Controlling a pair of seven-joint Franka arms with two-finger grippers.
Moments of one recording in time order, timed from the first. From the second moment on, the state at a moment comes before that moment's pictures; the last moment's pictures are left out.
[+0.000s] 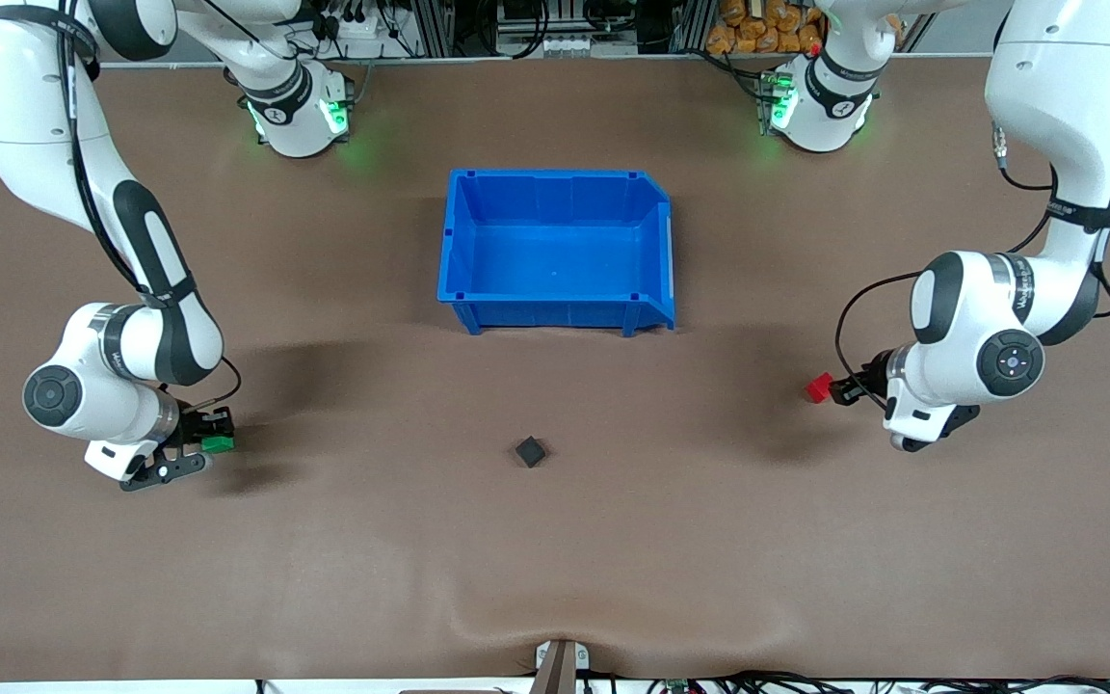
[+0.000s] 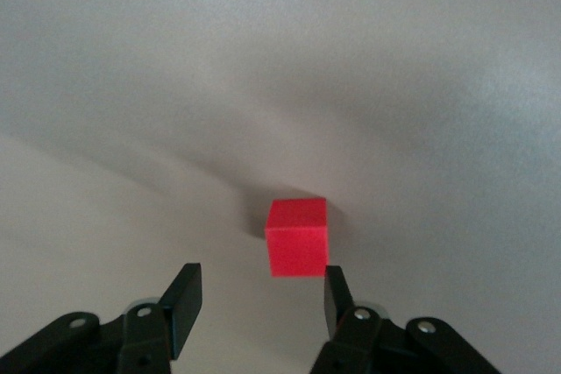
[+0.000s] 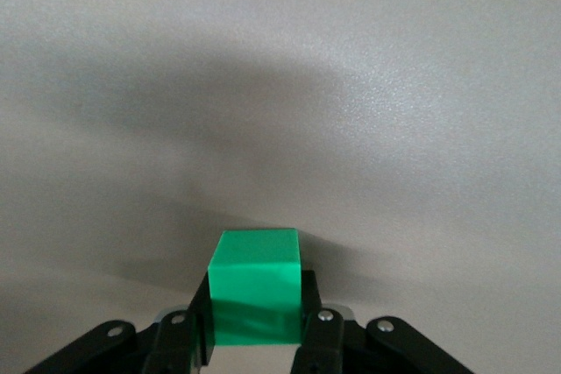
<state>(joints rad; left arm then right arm) 0.04 0.49 -0.13 -1.85 0.05 2.12 -0.62 -0.03 0.67 -0.07 -1.74 0.03 2.35 -0.41</state>
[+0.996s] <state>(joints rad) 0.04 0.58 -0.13 -1.87 0.05 2.25 -0.68 0.29 0.67 -0.05 -1.58 0.03 2.35 -1.21</state>
